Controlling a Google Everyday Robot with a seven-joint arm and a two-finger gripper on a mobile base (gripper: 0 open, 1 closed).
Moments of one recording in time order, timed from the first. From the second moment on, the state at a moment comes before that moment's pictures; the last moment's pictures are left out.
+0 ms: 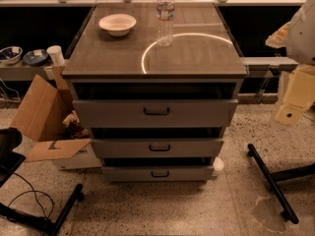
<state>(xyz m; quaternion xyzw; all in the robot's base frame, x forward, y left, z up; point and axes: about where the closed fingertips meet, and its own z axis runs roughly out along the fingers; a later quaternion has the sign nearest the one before) 0.438 -0.217 0.976 -0.60 0.78 -0.03 0.16</state>
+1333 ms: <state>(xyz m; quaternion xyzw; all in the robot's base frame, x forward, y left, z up) 0.429 -0.140 0.810 -0.59 0.80 0.02 0.16</state>
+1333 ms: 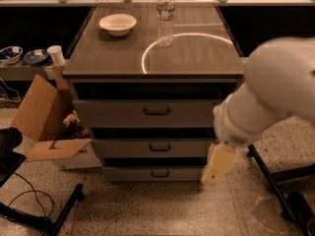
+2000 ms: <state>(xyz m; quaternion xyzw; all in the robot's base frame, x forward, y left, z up) 0.434 -0.118 0.716 -0.59 0.80 0.04 0.14</state>
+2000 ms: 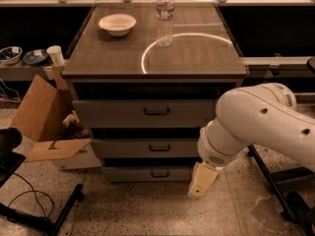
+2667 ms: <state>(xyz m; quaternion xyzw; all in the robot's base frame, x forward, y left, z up) 0.457 -0.082 0.680 -0.62 0.78 0.02 0.10</state>
